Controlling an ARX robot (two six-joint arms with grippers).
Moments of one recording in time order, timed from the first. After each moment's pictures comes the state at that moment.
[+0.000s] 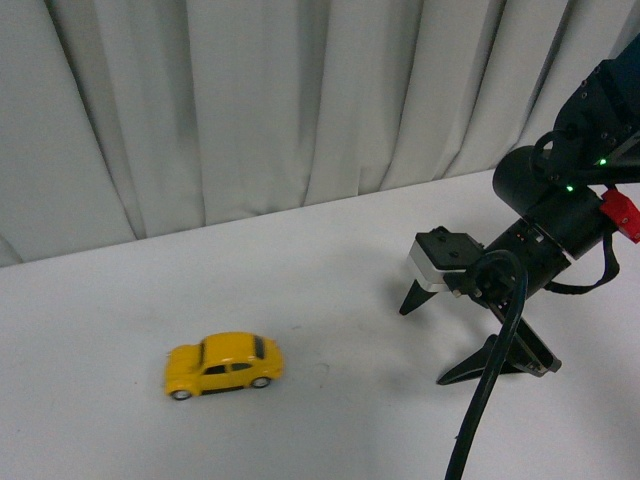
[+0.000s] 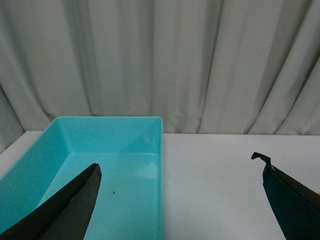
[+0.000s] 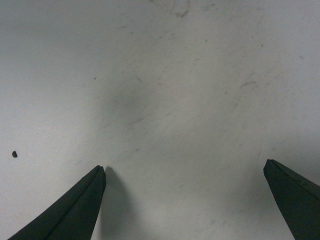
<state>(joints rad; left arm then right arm) 0.00 0.01 0.01 0.00 0.00 0.00 -0.28 2.24 1.22 -0.61 -0.71 -1.74</state>
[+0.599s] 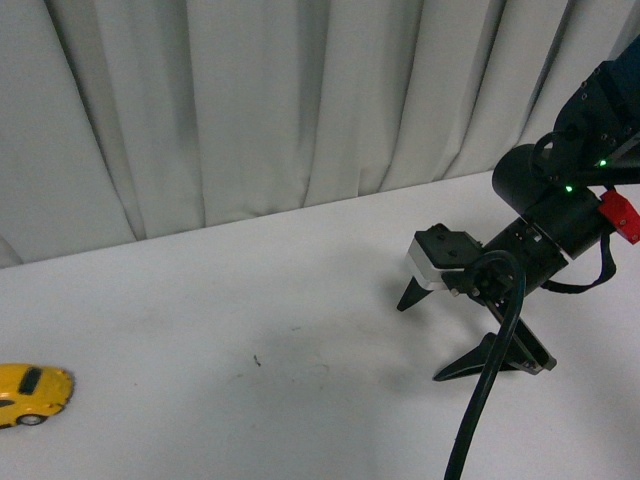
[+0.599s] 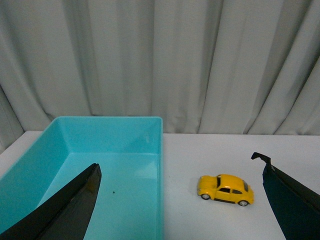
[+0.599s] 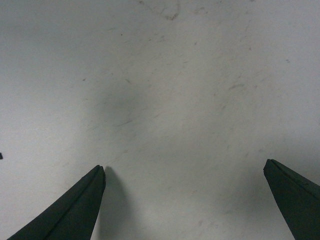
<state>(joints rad) 0.00 0.01 0.01 0.00 0.00 0.00 -0.28 2.24 1.22 -0.57 -0.71 -1.74</state>
